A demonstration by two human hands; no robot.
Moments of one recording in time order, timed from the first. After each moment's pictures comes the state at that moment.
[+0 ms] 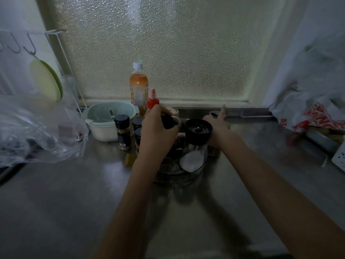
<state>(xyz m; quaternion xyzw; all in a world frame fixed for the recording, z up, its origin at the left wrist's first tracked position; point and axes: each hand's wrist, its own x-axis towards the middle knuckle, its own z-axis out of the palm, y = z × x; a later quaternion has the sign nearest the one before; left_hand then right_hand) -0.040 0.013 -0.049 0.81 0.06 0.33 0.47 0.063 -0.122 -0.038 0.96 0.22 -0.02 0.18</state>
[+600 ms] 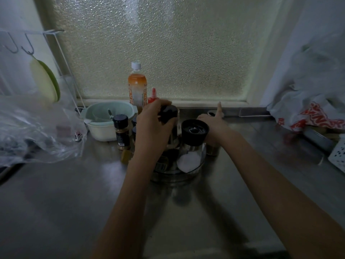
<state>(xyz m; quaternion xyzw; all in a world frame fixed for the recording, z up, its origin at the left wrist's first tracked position) -0.041 0.017 -0.046 0.80 0.01 0.38 0.45 0.062 -0.129 -0.035 0.94 0.31 0.01 0.13</state>
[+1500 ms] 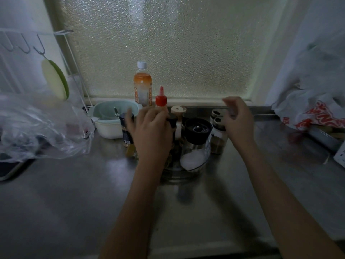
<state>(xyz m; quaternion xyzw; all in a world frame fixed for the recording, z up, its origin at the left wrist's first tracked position) -0.049 0.018 -0.069 0.84 0.12 0.51 0.16 0.061 -0.165 -0.056 0.80 0.19 0.28 -0.50</state>
